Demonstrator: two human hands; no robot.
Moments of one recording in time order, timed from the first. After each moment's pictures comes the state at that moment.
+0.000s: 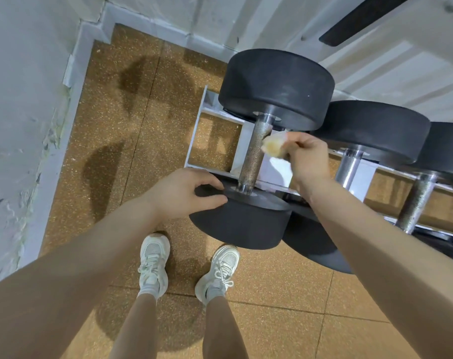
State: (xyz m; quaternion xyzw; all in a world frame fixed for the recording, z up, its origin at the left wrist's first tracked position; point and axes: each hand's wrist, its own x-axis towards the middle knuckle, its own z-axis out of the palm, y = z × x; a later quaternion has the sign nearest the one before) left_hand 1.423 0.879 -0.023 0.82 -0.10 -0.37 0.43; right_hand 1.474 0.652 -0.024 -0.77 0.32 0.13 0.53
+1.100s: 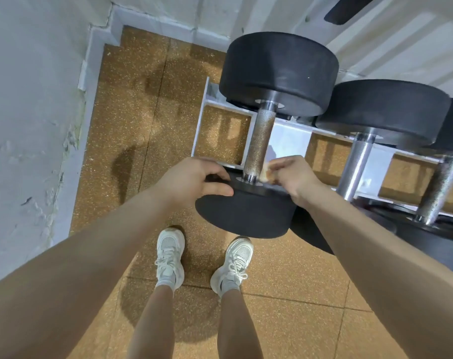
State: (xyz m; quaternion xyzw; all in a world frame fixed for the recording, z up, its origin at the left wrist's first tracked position) left_hand 1.428 0.867 -0.024 0.82 -0.10 -0.39 0.40; right_hand 1.438 0.653 -0.037 -0.77 0.30 0.33 0.46
